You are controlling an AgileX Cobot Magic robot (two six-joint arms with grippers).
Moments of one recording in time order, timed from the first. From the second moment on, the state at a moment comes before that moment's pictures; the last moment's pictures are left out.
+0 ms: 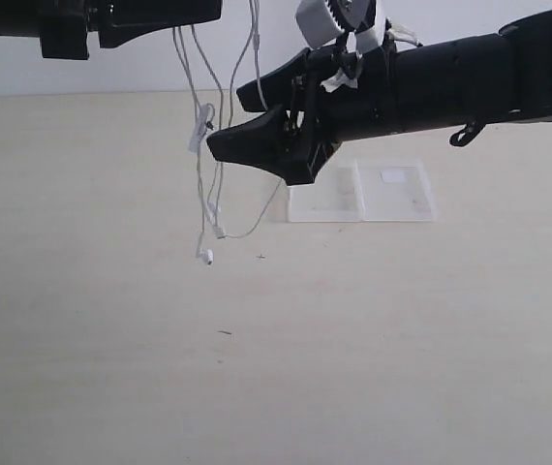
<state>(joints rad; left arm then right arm) -0.12 1.51 -1.08 1.58 -1.10 -1.37 0.39 1.75 -1.02 1.68 0.87 -2.09</state>
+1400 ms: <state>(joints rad) -0.12 1.51 -1.03 1.41 -1.10 -1.24 0.42 1.79 -1.05 1.69 1.02 -2.00</state>
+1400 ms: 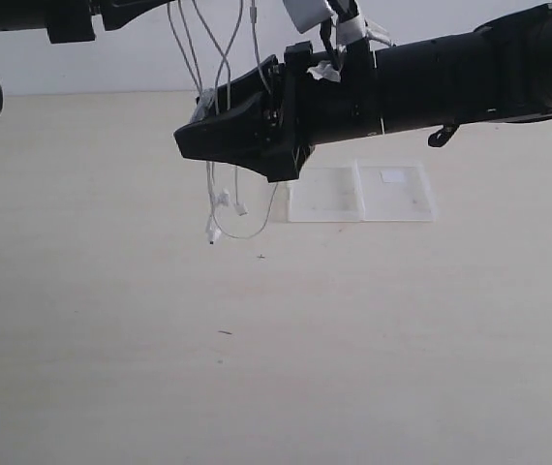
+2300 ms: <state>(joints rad) -0.11 1.51 -1.03 1.42 -1.16 -1.24 0.42 1.82 -1.05 1.73 0.97 -1.96</state>
